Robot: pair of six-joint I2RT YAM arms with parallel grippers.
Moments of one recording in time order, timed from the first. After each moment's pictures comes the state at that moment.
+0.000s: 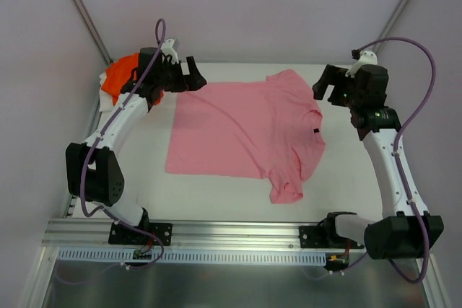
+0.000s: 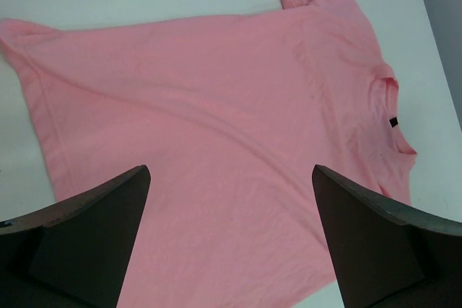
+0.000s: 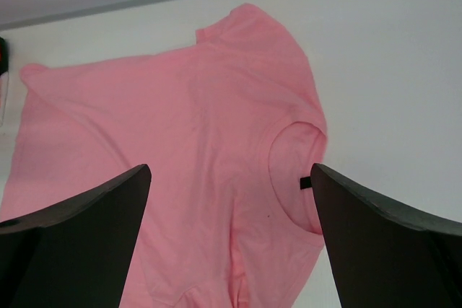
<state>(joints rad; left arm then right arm) -0.22 1.59 1.36 -0.26 0.33 -0.33 0.05 1.18 1.24 -0.46 -0.09 0.22</state>
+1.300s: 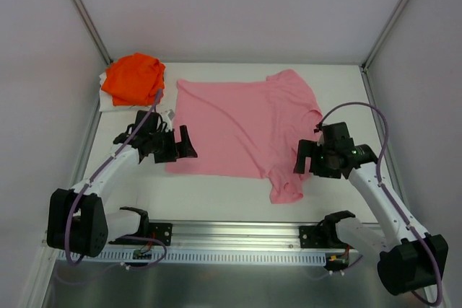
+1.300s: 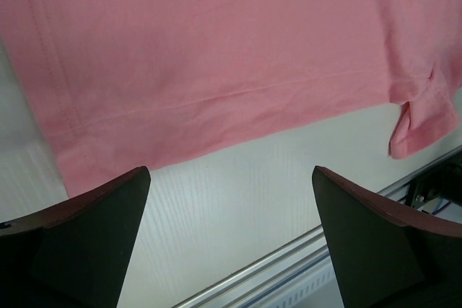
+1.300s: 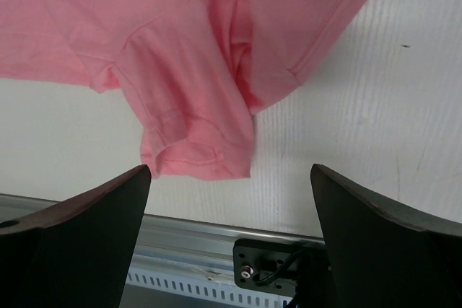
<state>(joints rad) -0.19 1.19 0.72 -0.52 0.42 -0.38 0.26 0.95 0.77 -0.94 -0.06 0.34</state>
